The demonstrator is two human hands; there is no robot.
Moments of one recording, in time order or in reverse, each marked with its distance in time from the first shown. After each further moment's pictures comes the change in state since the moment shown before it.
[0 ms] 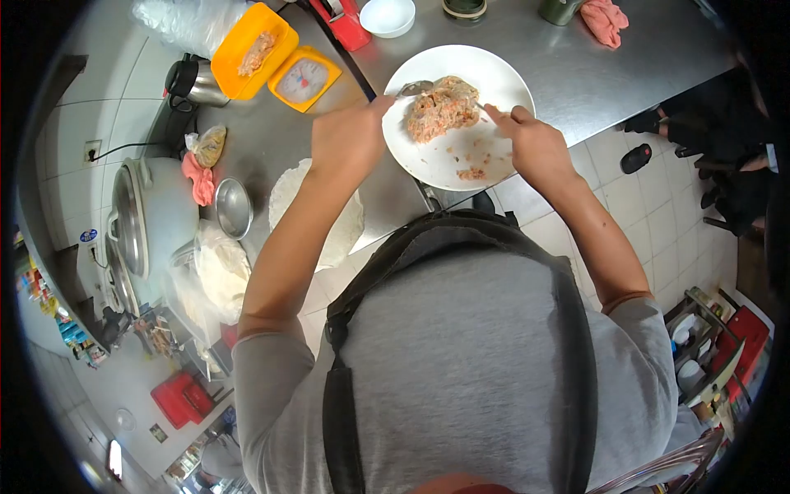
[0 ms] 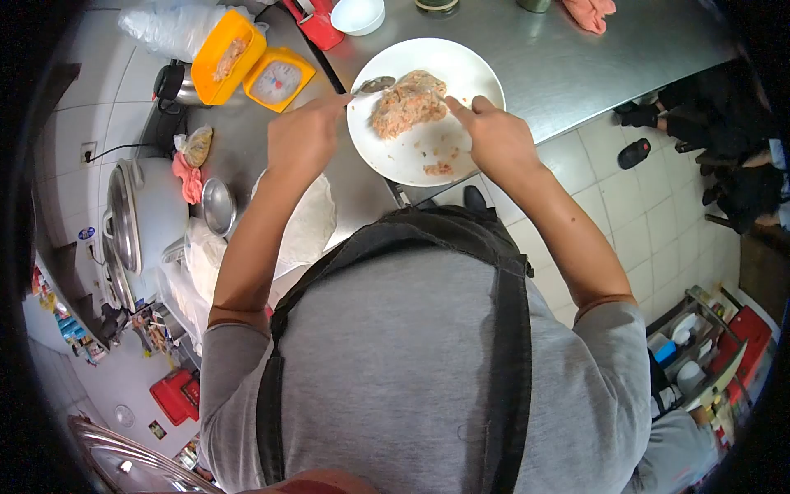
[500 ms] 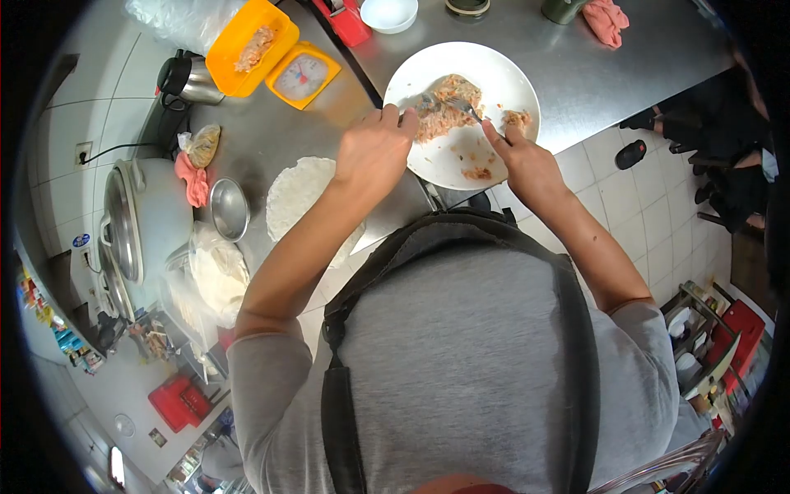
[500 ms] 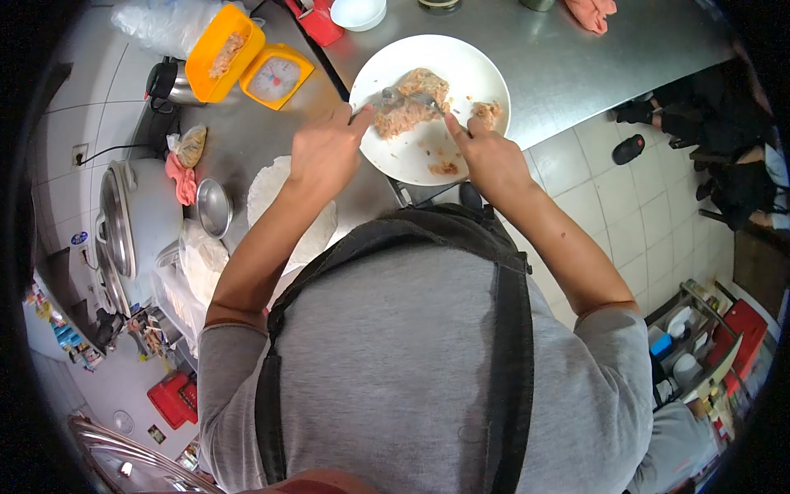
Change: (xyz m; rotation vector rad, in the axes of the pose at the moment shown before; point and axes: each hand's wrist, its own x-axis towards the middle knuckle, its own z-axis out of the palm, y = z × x) left_hand -0.013 0.007 0.024 0.109 0.090 0.238; right_hand -0.017 -0.015 0.027 -0.056 -0.081 -0.040
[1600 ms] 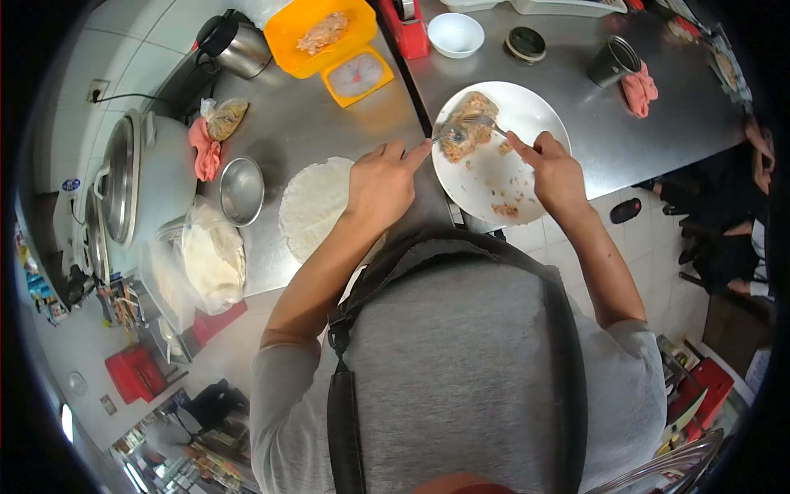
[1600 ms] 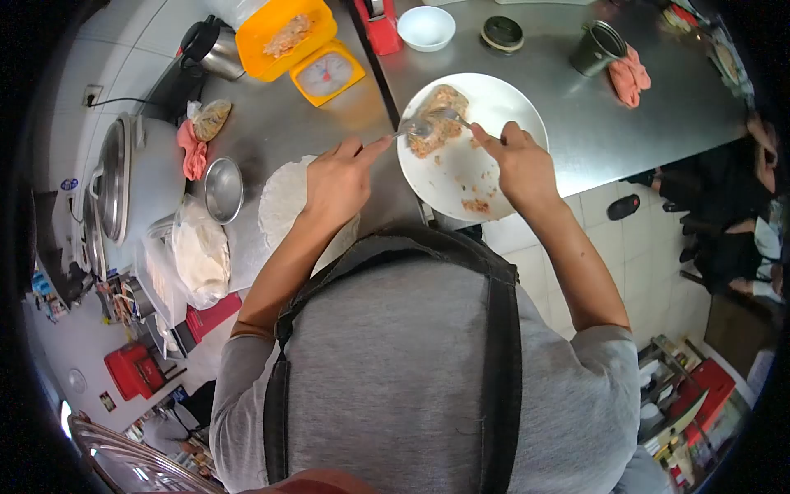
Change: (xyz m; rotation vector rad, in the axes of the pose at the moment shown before) left_hand -0.055 -0.027 0.007 -0.241 0.142 -0.273; right_hand 0.053 -0.001 -0.023 -0.085 0.205 -0.139
